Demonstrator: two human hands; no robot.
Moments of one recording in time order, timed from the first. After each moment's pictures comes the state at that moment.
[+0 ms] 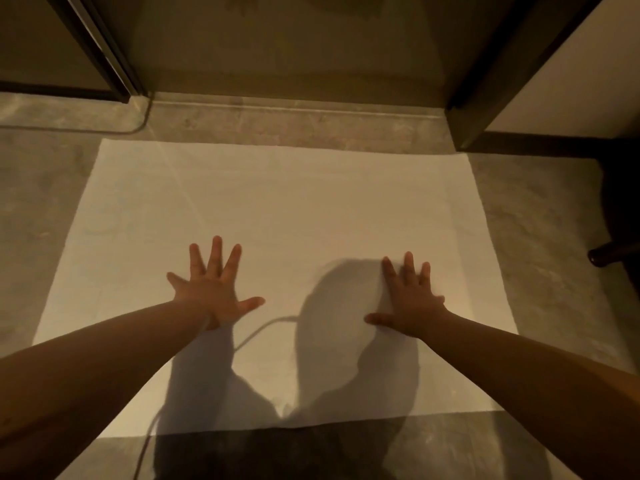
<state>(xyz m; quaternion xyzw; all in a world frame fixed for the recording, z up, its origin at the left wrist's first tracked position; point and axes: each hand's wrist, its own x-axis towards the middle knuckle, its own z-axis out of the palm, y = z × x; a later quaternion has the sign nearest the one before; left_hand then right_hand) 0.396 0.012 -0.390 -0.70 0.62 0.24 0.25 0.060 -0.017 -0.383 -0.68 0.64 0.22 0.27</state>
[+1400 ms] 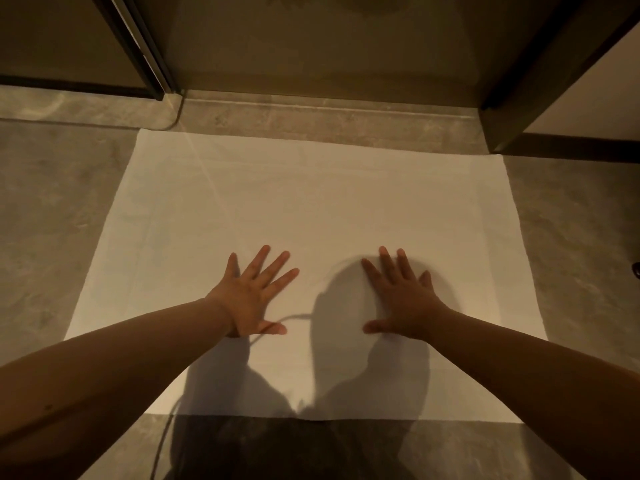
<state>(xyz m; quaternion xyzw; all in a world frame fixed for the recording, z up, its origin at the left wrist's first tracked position) 0.401 0.018 -0.398 -0.49 0.81 0.12 0.29 0.097 -0.029 -0.388 -0.81 0.48 0.24 0.21</state>
